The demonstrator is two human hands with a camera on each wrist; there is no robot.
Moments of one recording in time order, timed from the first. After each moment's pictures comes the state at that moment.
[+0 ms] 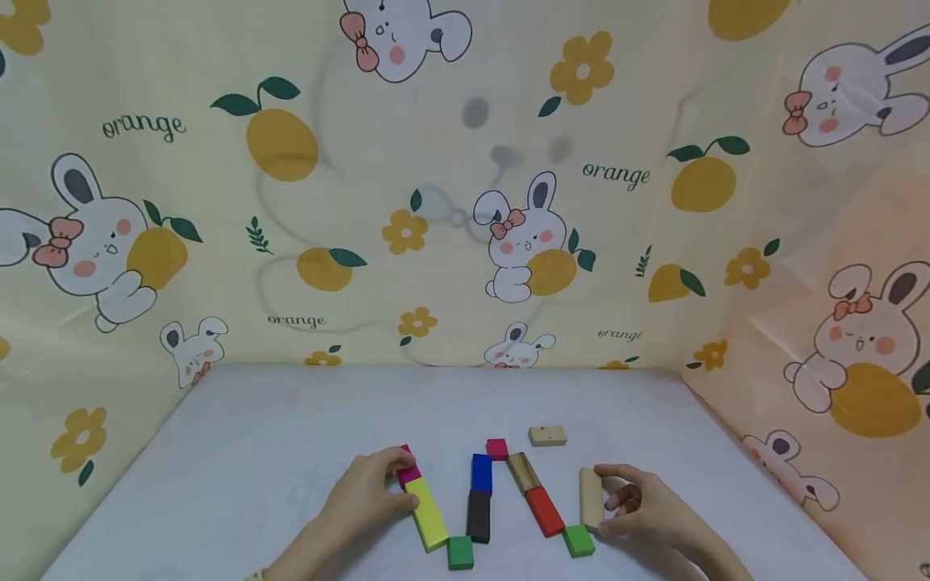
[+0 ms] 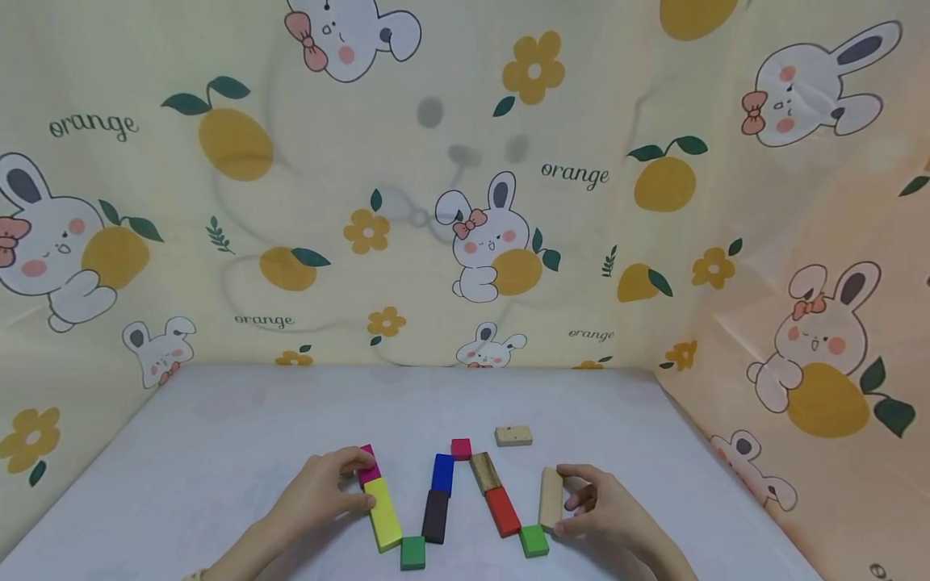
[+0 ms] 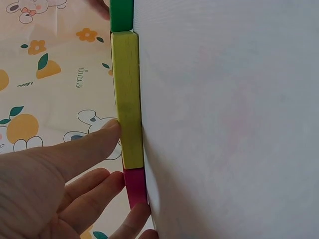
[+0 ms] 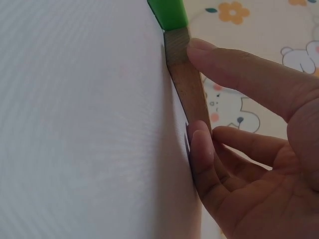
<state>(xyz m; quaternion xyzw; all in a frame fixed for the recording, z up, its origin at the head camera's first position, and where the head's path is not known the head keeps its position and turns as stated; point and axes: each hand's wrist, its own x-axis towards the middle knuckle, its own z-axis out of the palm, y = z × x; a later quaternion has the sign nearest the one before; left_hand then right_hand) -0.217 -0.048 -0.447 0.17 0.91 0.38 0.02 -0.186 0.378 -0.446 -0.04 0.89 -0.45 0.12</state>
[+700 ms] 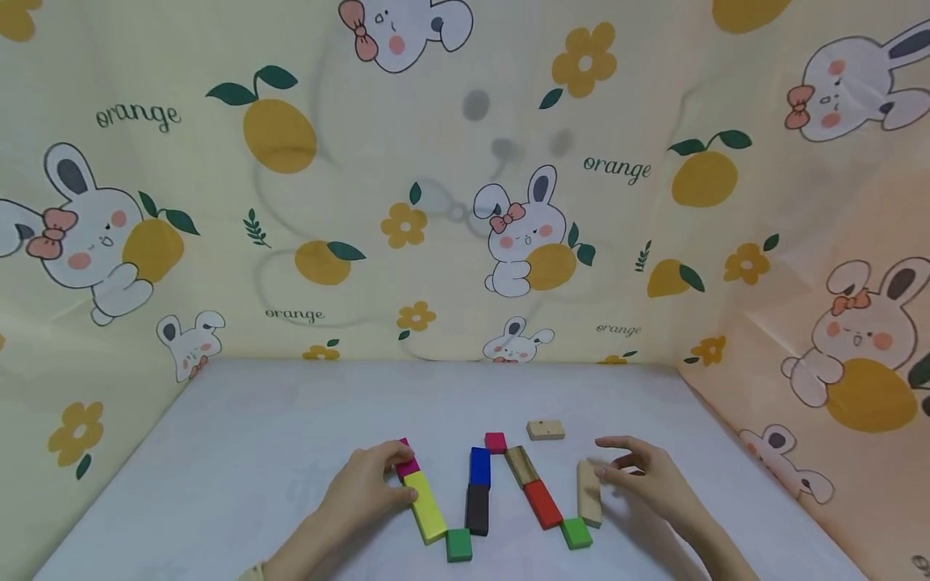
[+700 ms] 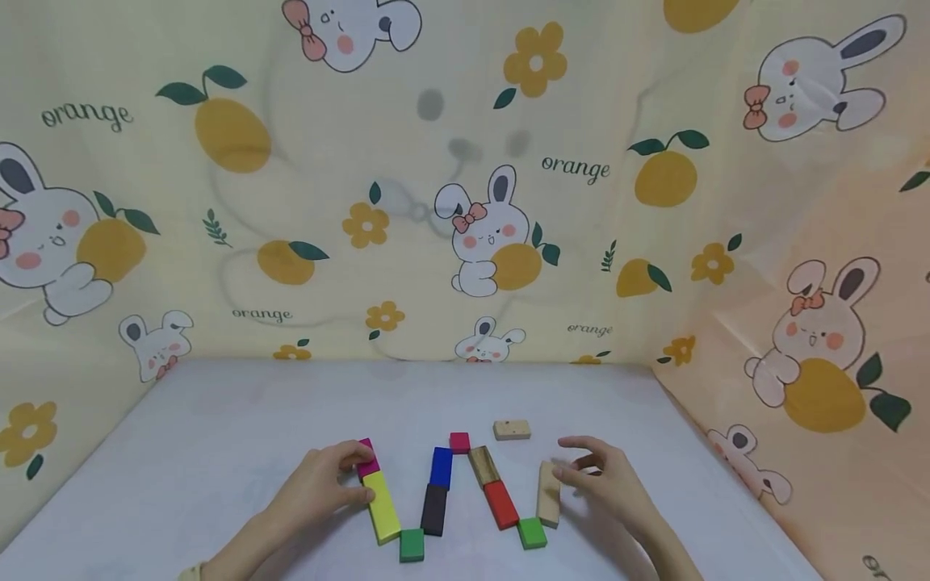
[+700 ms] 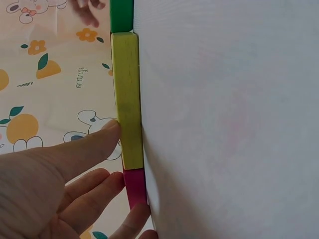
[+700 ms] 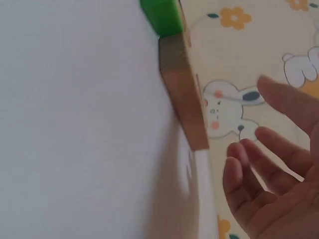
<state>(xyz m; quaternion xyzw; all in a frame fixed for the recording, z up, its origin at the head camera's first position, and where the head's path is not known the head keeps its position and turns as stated) -0.216 -0.050 -0.446 0.18 0.91 0.38 0.01 -0.197 0.378 -0.438 -0.02 0.89 -0.45 -0.01</state>
